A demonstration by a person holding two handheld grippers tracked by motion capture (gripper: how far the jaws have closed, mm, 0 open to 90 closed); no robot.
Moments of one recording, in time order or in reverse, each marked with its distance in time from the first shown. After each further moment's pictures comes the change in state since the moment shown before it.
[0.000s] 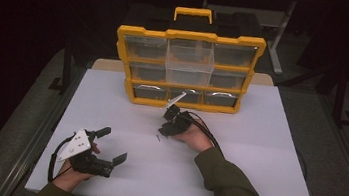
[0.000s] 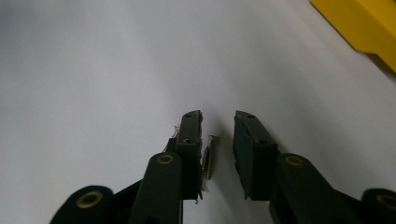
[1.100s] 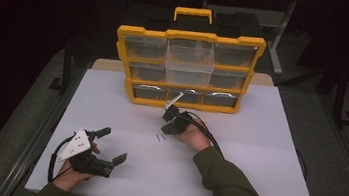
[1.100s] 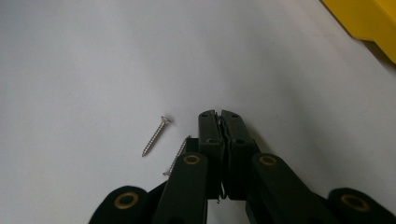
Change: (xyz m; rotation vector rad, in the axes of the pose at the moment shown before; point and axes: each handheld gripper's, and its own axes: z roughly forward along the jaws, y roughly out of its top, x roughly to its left) left arm 0.000 0.000 -0.001 0.006 0.001 0.001; right arm -0.001 0.001 0.004 0.053 -0.037 -0.016
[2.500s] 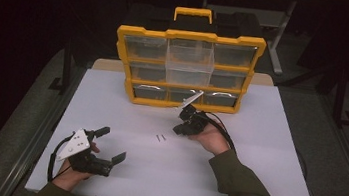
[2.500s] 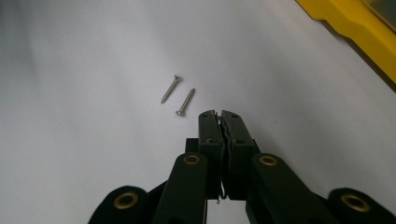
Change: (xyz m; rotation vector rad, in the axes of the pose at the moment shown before) left arm 0.003 -0.002 0.000 -0.011 0.008 -0.012; right arm -0.007 -0.026 -0.052 -0.040 0.038 0.029
